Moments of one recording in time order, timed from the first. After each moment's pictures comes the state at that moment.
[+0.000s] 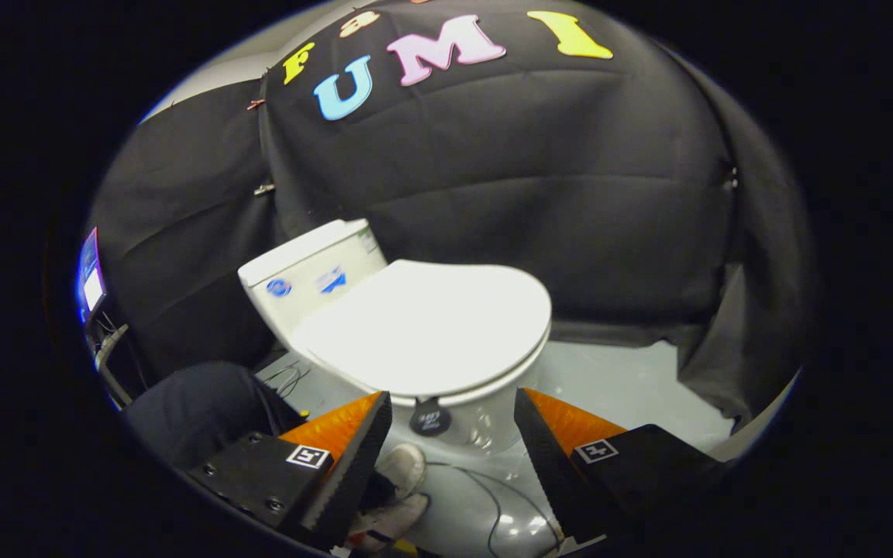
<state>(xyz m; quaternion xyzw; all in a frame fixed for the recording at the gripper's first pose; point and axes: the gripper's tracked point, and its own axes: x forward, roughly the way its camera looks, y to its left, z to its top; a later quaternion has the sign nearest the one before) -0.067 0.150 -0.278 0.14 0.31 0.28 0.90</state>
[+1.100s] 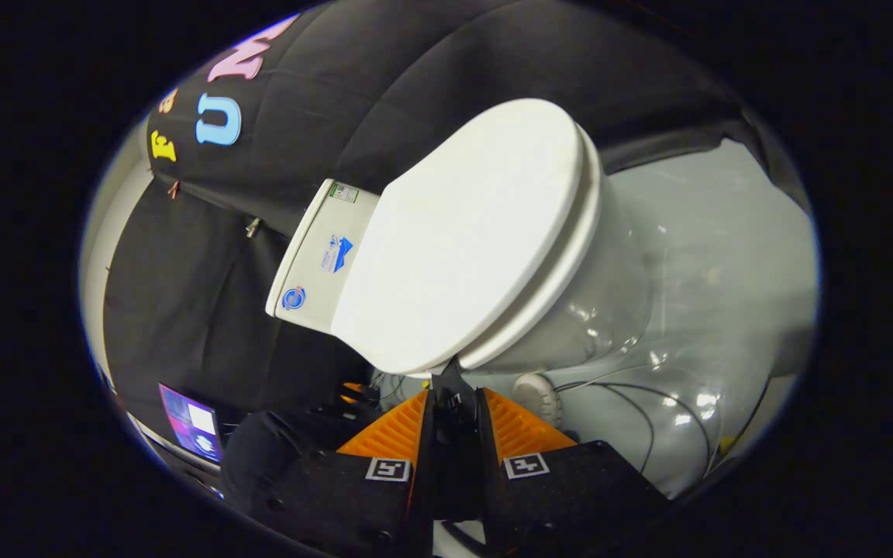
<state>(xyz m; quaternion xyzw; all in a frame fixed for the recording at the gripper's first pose) -0.055 0.217 -0.356 0.39 0.52 0.32 0.69</state>
